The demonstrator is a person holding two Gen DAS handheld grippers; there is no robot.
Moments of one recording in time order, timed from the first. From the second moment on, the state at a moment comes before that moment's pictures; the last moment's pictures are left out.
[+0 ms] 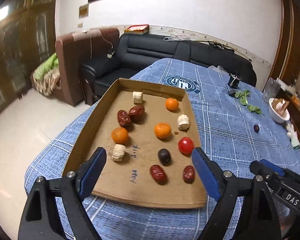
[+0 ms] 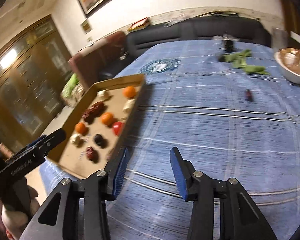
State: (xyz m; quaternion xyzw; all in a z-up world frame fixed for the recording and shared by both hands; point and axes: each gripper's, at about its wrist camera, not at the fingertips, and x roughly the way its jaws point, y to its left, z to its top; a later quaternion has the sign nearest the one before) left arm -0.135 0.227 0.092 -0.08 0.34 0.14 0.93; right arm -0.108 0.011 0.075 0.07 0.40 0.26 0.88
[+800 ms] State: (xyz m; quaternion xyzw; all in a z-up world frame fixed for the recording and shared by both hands) left arm -0.125 0.184 0.081 -0.04 0.36 0.12 0.92; right arm -0.116 -0.016 0.062 0.05 0.39 0.23 0.89
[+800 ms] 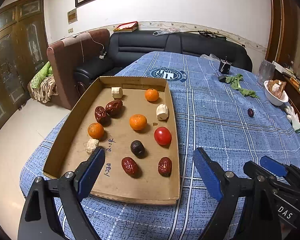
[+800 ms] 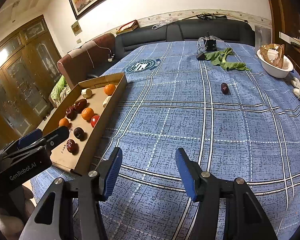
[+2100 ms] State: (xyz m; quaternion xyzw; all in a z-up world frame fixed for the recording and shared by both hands) left arm -0.165 0.195 0.102 -0.03 0.29 0.21 0.93; right arm -0.141 0.019 0.068 0.00 0.38 0.25 0.89
